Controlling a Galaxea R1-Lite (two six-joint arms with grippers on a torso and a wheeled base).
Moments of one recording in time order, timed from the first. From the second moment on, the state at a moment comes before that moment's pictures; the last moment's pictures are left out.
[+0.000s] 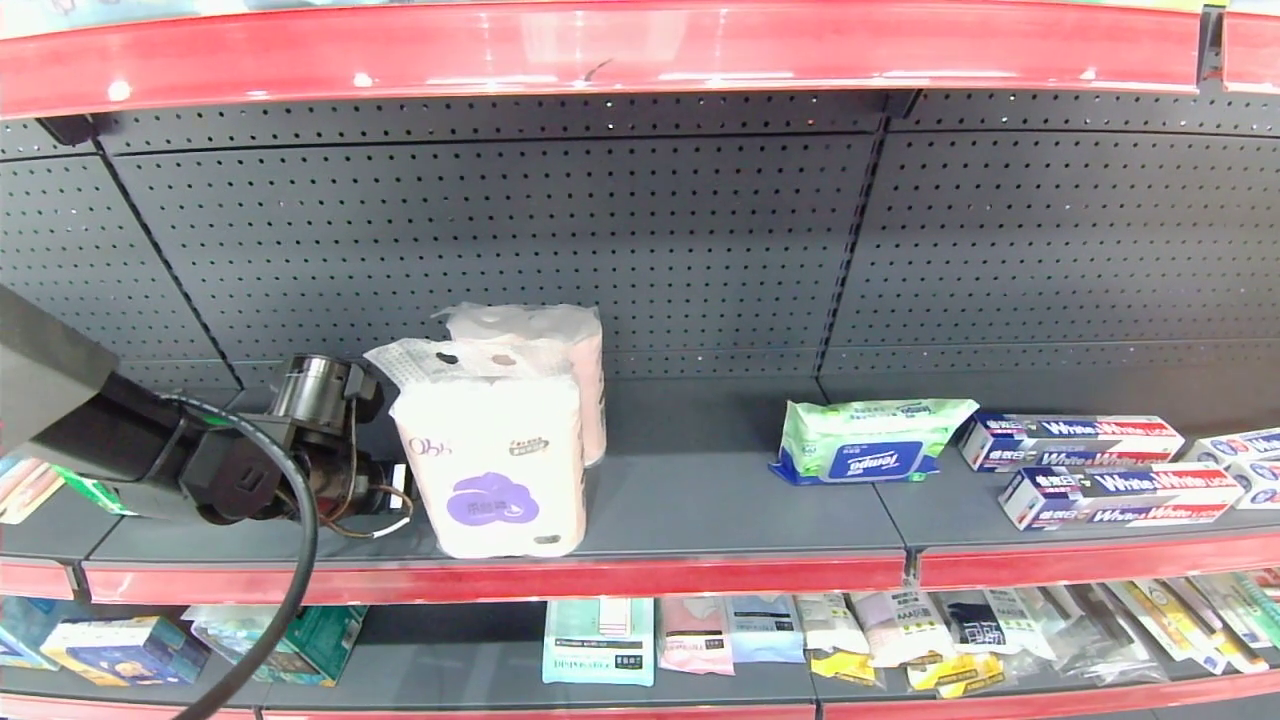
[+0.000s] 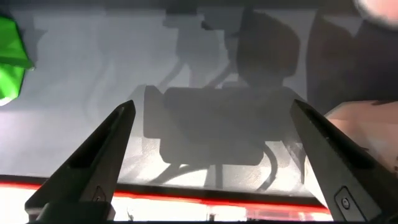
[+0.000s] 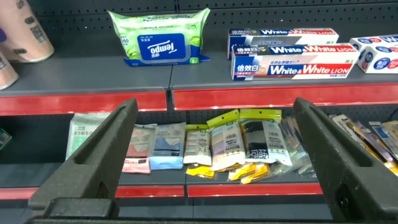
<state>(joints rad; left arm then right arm) -0.12 2.01 -0.89 -0.25 0.15 -0.11 0.00 0.00 0.00 0.00 0.00 0.01</state>
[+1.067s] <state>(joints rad) -0.14 2.01 -0.88 -0.25 0.15 -0.11 0.00 0.00 0.00 0.00 0.00 0.01</state>
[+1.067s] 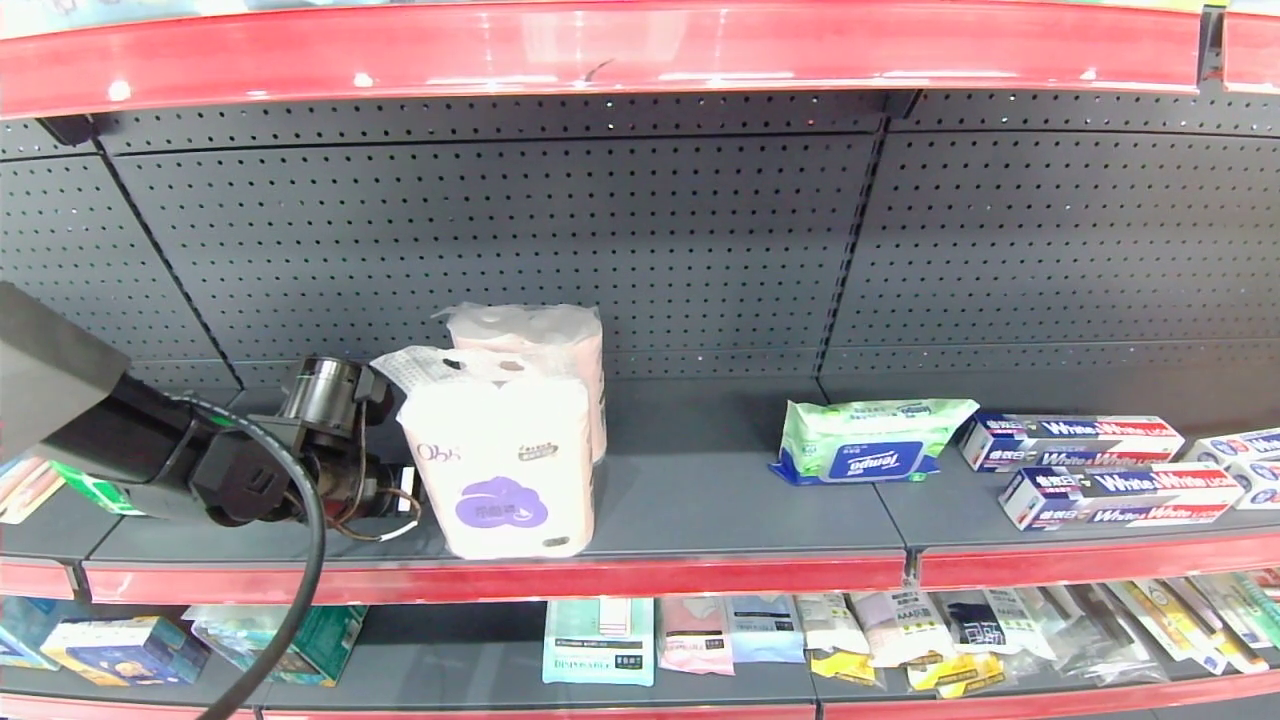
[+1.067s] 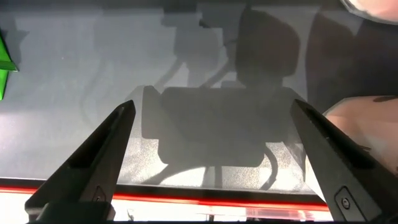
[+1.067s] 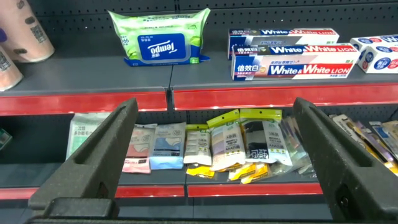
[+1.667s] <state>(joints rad) -0.11 1.99 -0.88 -0.25 0.15 -0.10 0.00 0.00 0.00 0.00 0.00 0.01</state>
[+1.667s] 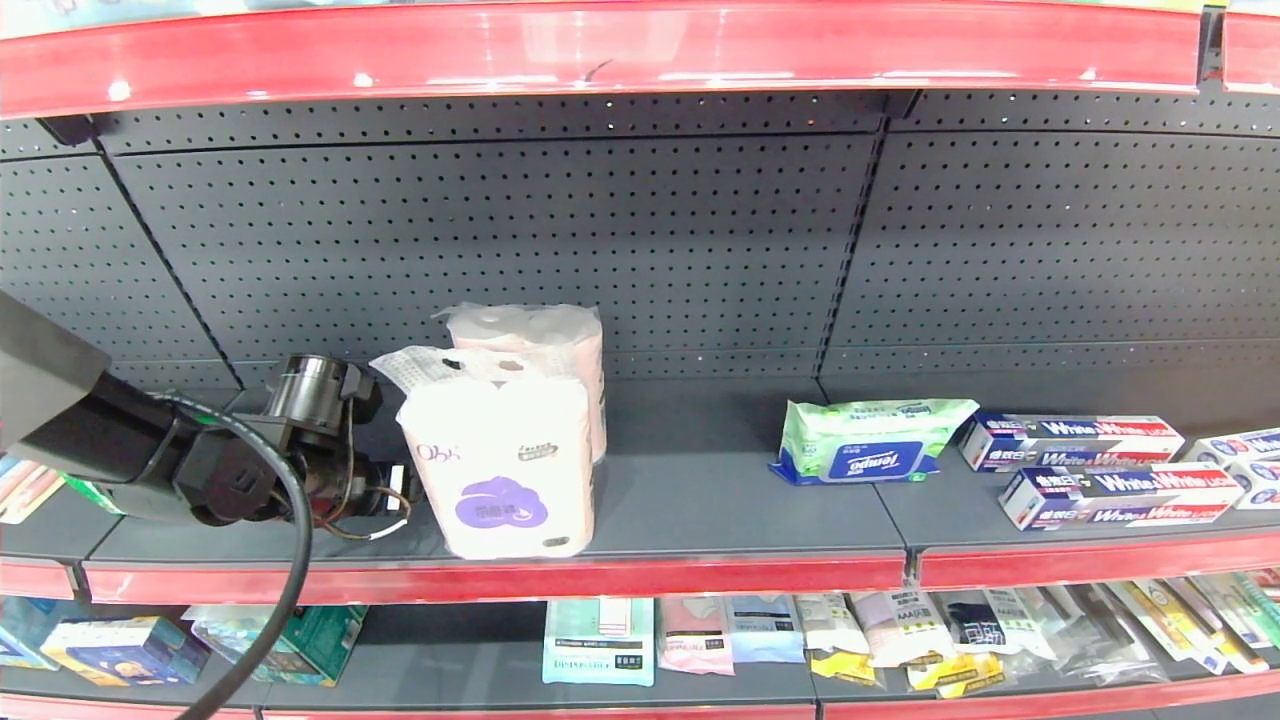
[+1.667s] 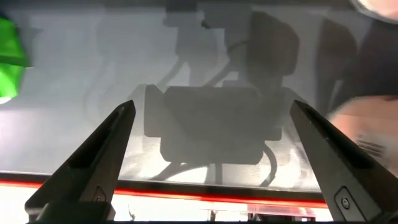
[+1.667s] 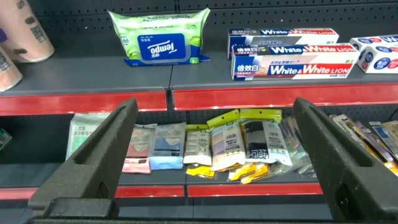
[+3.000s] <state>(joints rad) 0.14 0.61 -0.25 -0.02 -0.08 0.03 0.00 0.00 0.00 0.00 0.00 0.01</state>
